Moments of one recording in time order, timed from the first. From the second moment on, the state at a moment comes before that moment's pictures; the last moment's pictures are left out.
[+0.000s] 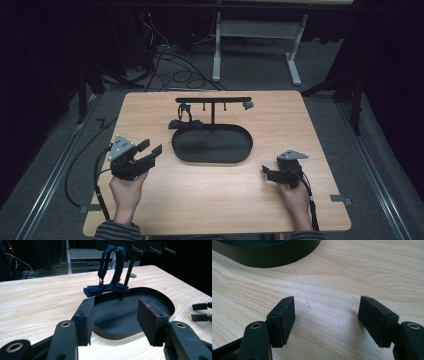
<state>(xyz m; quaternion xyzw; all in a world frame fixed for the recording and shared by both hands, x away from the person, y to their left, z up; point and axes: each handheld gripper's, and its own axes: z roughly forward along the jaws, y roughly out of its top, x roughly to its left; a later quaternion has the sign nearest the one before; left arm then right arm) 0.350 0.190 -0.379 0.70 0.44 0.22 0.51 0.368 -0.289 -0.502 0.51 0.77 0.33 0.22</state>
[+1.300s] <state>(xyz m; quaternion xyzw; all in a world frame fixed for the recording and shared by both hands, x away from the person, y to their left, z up) 0.343 0.195 -0.411 0.71 0.46 0.19 0.50 0.368 -0.289 -0.502 0.50 0.77 0.33 0.22</state>
